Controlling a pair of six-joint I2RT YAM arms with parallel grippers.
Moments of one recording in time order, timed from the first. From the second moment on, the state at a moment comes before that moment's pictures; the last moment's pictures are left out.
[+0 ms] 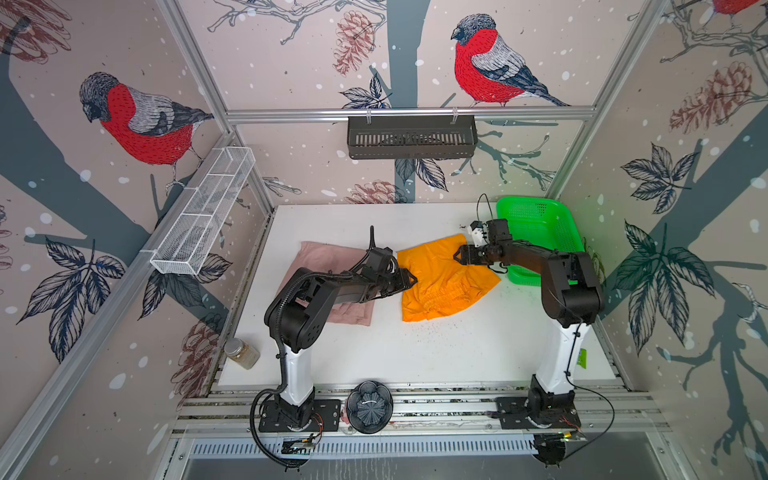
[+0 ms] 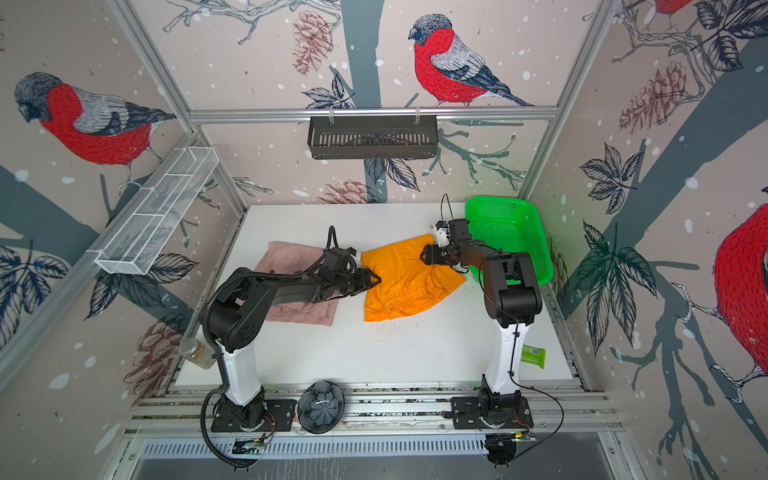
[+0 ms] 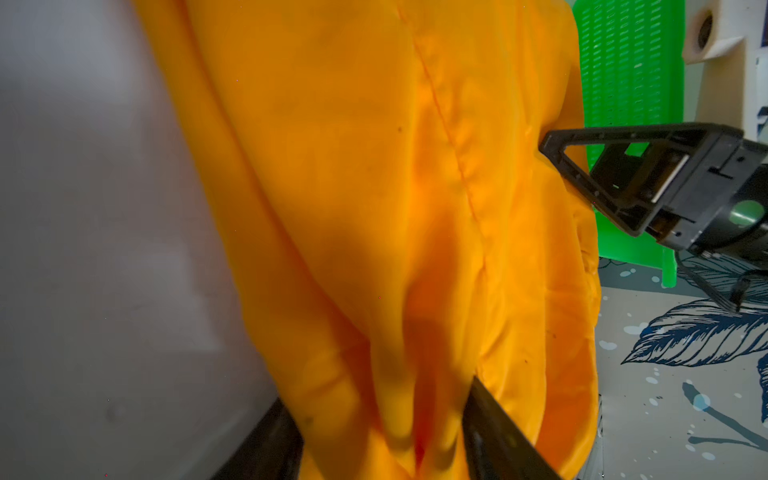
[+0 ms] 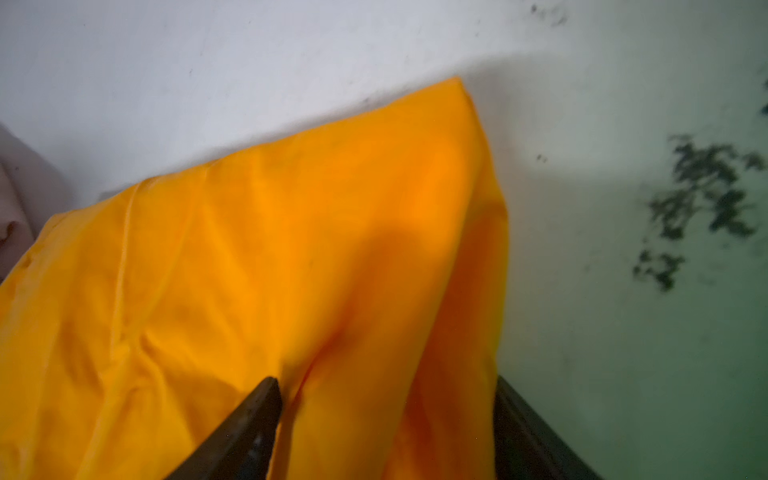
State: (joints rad) left arm -0.54 1.93 0.99 0.18 0.43 -0.78; right arm 0.14 2.01 1.26 -0.22 -0.44 0.10
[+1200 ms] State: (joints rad) left arm -0.36 1.68 1.41 -0.84 0.39 -0.41; right arm 0.59 1.60 1.05 -0.19 -0.51 0.60
